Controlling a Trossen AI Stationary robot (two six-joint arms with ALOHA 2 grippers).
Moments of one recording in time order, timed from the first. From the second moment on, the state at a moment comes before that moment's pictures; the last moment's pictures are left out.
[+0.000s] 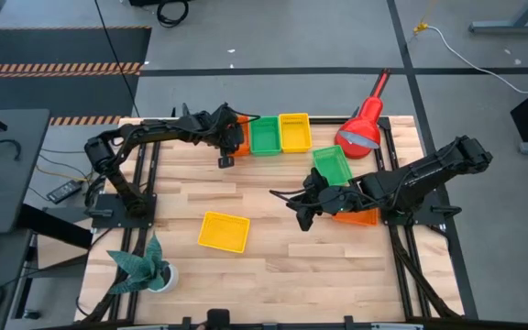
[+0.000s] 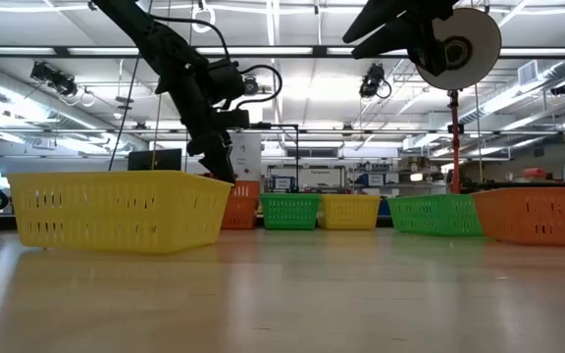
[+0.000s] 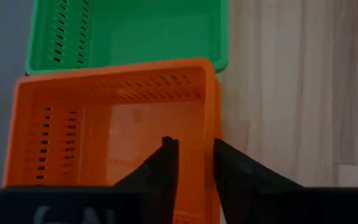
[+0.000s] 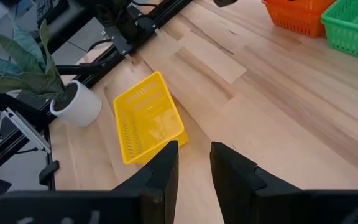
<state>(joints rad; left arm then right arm) 0.59 1.70 1.10 -0.41 0.05 0.55 0.29 1.32 0.98 -0.28 0.42 0.85</state>
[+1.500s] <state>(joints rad) 0.82 1.68 1.22 -0.47 -0.10 0.20 0.35 1.28 1.12 -0.76 0.31 1.13</state>
